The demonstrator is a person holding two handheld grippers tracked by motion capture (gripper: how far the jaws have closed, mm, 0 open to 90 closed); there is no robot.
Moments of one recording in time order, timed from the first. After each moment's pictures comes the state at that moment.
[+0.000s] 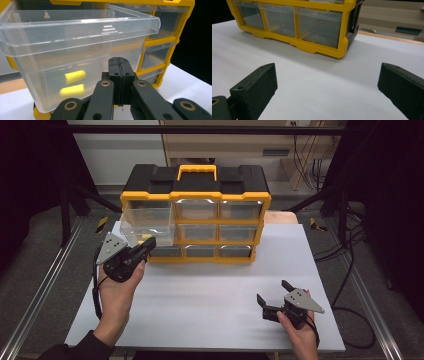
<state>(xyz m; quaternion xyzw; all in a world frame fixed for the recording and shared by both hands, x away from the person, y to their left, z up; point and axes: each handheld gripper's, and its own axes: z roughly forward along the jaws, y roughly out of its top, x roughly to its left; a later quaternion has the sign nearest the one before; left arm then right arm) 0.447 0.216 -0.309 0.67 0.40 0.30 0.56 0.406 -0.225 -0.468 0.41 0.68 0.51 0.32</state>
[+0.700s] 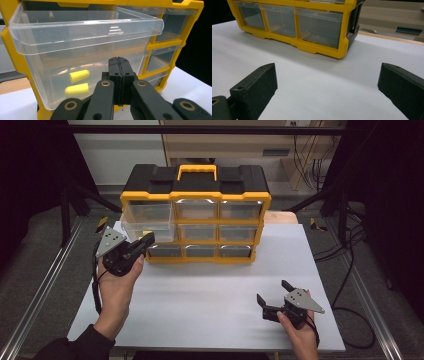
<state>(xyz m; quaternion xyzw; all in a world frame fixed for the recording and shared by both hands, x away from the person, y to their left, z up) 0.459 0.219 -0.305 0.67 0.41 0.30 0.55 0.406 -0.224 -0.468 0.41 0.68 0.51 0.32</state>
